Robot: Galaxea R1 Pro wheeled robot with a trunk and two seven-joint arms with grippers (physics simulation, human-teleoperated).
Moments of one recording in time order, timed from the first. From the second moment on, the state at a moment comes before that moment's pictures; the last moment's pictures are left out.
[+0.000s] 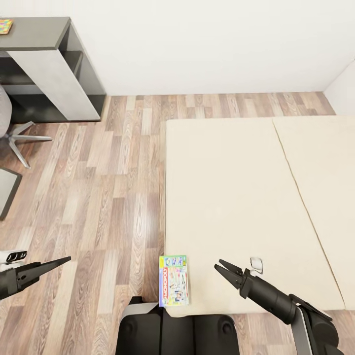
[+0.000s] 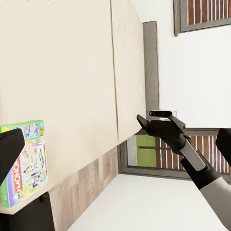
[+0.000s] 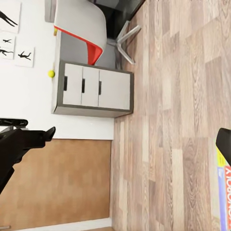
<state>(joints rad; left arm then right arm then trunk) -0.20 0.45 0.52 -1.47 0.35 0.96 -1.57 -0.15 0.11 -0.37 -1.60 -0.22 0.73 1.23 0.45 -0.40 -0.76</state>
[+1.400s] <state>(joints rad) -0.20 0.45 0.51 -1.46 0.35 0.96 -1.57 -0.15 0.11 -0.37 -1.60 -0.22 0.73 1.23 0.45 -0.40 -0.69</state>
